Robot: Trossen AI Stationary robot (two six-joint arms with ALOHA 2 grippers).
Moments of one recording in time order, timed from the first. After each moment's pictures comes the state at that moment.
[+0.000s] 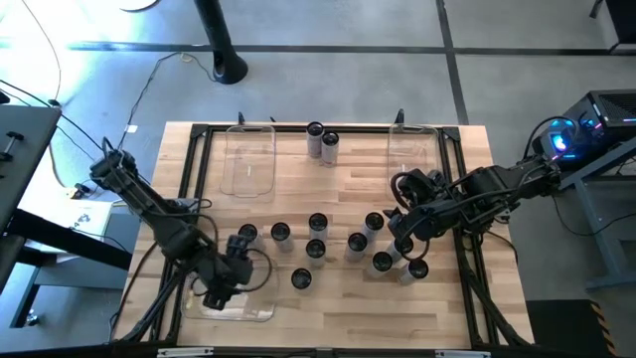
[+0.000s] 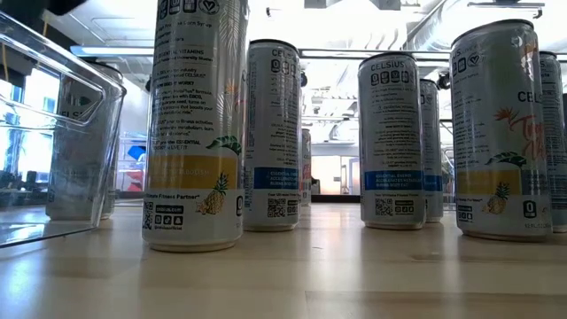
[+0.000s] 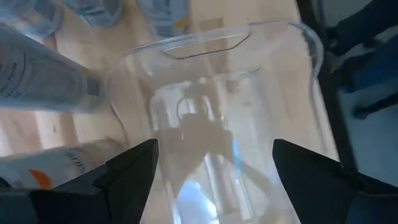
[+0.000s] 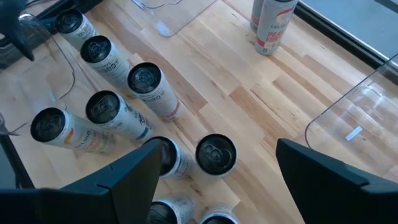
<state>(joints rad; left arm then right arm) -0.72 1.38 1.14 -0.94 -0.13 -0.44 0.44 1.45 1.79 -1.49 0.55 1.07</state>
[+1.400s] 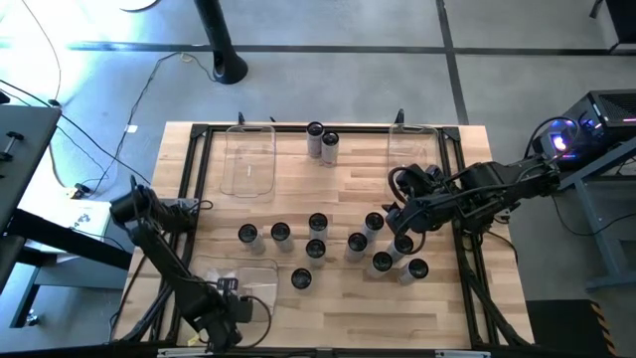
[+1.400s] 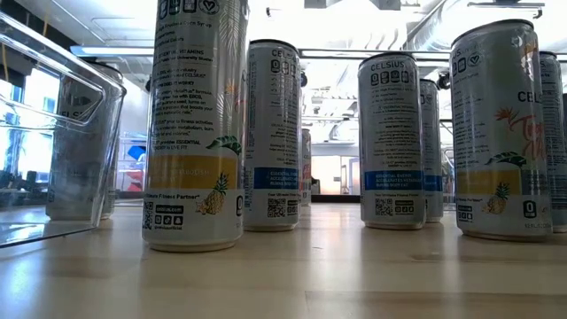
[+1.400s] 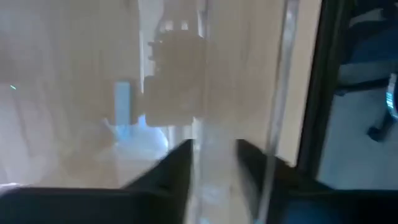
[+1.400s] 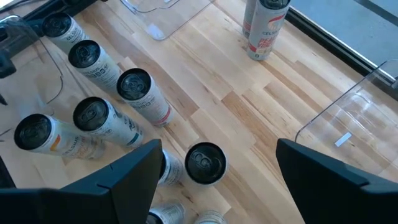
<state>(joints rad) -0.94 1.78 1.19 -0.81 0.03 -0.94 0.39 1.45 1.79 -1.48 0.55 1.01</state>
